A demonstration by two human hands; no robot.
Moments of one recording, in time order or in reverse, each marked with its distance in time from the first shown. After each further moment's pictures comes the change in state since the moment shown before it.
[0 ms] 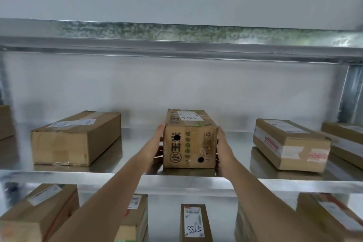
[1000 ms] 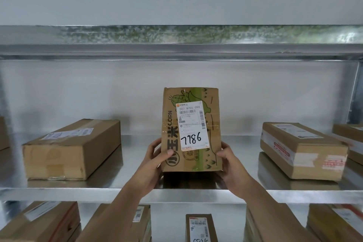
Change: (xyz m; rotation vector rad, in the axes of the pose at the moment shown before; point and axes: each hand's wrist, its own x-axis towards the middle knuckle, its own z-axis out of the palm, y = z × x) left_hand 0.022 -0.041 -0.016 -0.313 -0.231 0.240; right_hand 0.039 0.034 -0.032 0.021 -0.255 -0.153
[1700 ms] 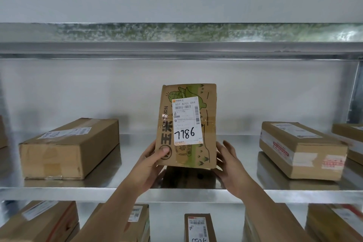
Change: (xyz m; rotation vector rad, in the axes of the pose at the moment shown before) left_hand -0.004 0.006 0.000 0.023 -0.035 0.051; right_hand 0.000 -0.004 0.005 0.060 0.056 -0.046
